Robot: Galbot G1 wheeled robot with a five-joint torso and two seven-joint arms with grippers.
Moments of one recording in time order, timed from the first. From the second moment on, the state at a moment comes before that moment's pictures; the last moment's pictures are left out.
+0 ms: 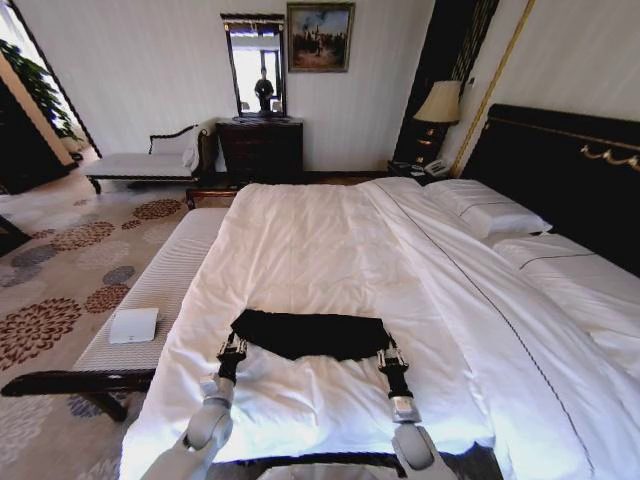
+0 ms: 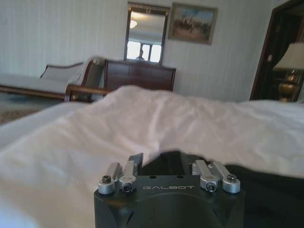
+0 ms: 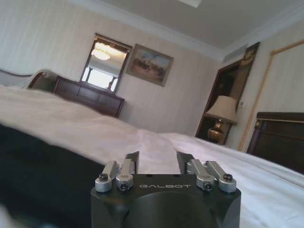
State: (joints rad) left arm 1.46 -1.08 -0.27 -1.78 -0.52 -0.25 -0.29; right arm -1.53 1.35 0.47 1.58 -0.21 0.51 0.32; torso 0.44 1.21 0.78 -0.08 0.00
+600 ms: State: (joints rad) left arm 1.03 -1.02 0.06 -1.78 -0.69 -0.03 -0.37; right arm -1.34 1.16 0.26 1.74 0.21 0.19 0.29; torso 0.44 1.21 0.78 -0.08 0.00
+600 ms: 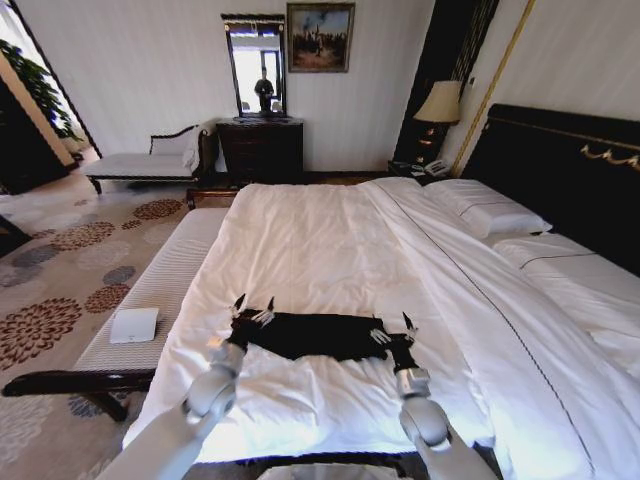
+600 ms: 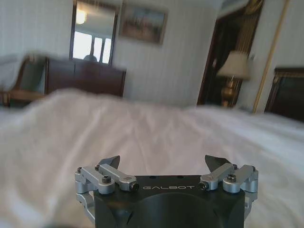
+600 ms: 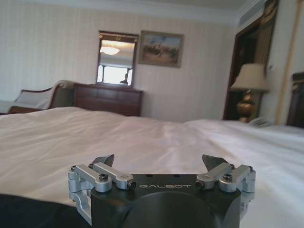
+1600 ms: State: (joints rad) left arm 1.38 -0.84 0.01 -1.89 -0.73 0.09 -0.42; right arm -1.38 1.19 0.13 1.64 0.10 0.22 0.30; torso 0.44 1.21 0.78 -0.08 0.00
